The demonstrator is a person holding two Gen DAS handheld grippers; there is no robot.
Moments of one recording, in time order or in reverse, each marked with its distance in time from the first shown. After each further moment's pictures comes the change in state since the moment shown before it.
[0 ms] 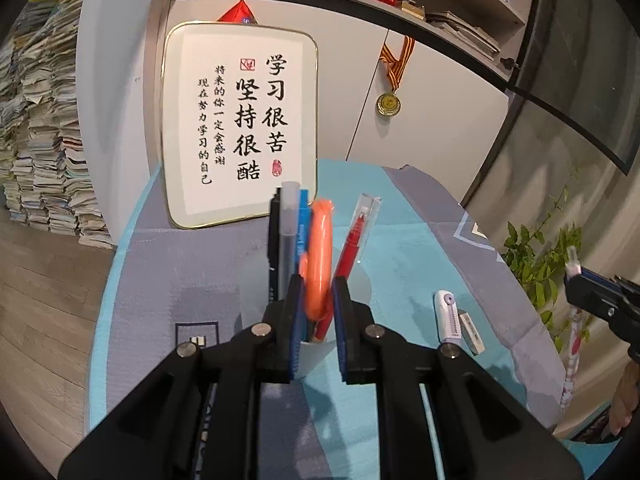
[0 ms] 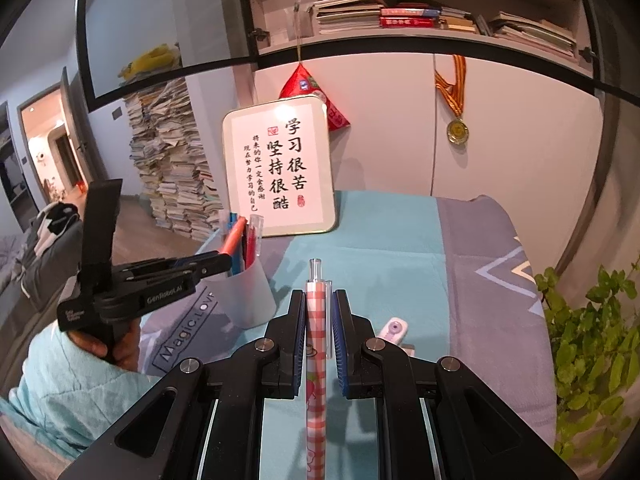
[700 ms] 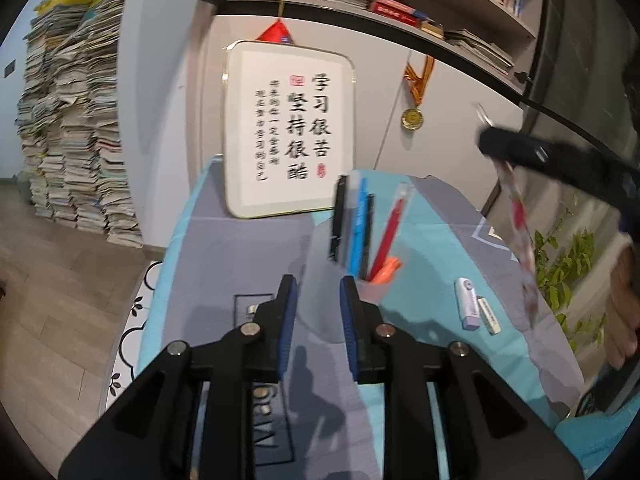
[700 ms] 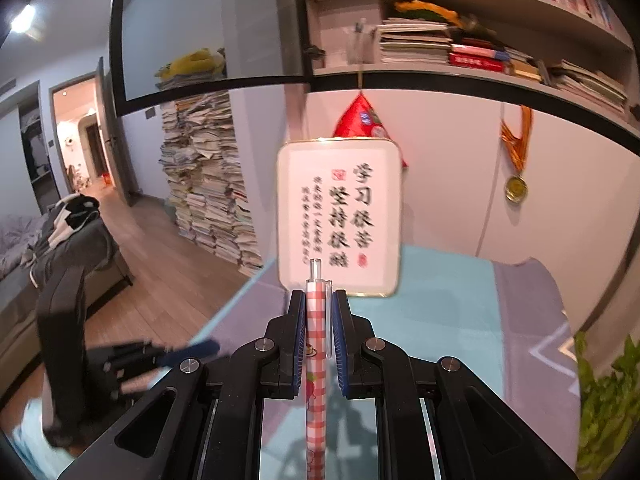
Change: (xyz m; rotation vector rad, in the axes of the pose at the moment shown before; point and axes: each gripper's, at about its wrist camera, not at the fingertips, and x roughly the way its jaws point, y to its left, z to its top) left arm -0.043 0.028 -0.028 -0.027 -0.057 0.084; right arm 0.047 0.071 0.065 -0.107 -0.096 0.084
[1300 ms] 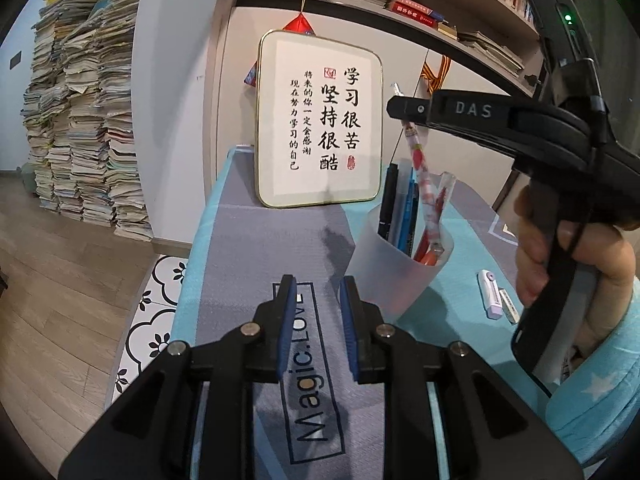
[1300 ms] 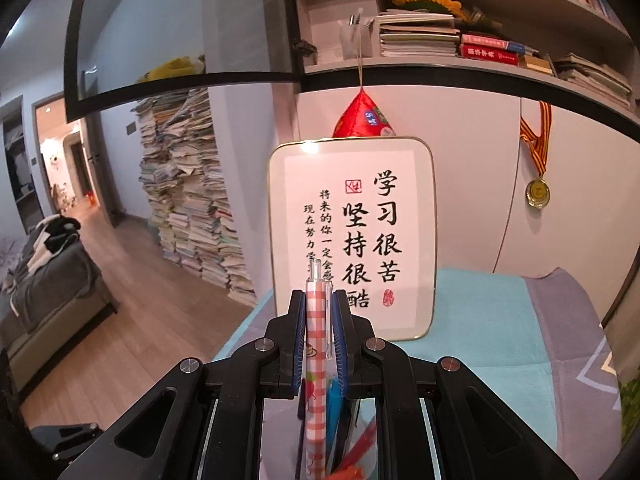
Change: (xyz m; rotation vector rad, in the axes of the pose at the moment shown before) left arm 0.002 0.034 -0.010 -0.012 0.012 -0.001; right arm 0.088 0.015 0.011 0.052 -0.056 -0.078
